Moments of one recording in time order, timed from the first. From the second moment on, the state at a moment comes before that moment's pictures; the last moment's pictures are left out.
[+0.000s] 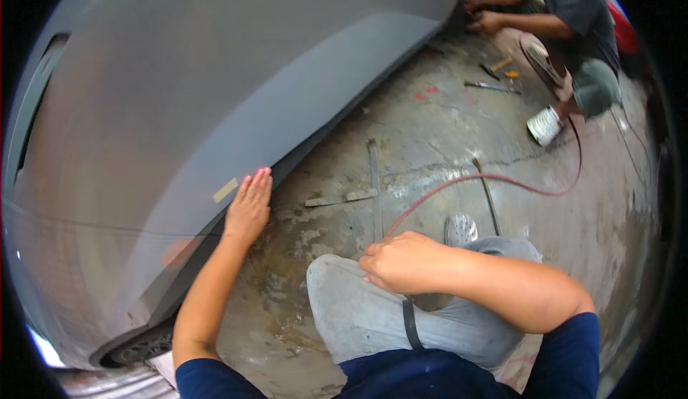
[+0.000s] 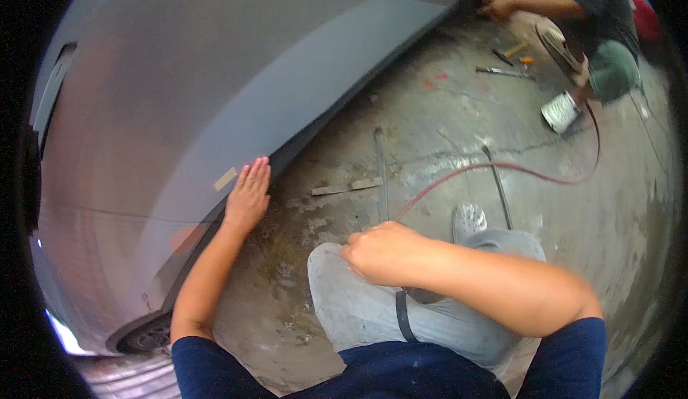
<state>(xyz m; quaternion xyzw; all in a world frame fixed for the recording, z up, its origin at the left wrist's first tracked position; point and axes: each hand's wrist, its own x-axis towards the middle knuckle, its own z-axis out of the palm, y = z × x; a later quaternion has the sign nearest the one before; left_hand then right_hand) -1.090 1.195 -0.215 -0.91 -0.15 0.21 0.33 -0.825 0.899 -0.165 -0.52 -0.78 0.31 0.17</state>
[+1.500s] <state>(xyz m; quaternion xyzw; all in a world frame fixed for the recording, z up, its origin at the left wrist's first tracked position) -1.039 1.154 -0.264 -0.48 -0.52 -0.67 -0.21 -0.839 0.922 -0.175 -0.62 -0.74 0.27 0.04</state>
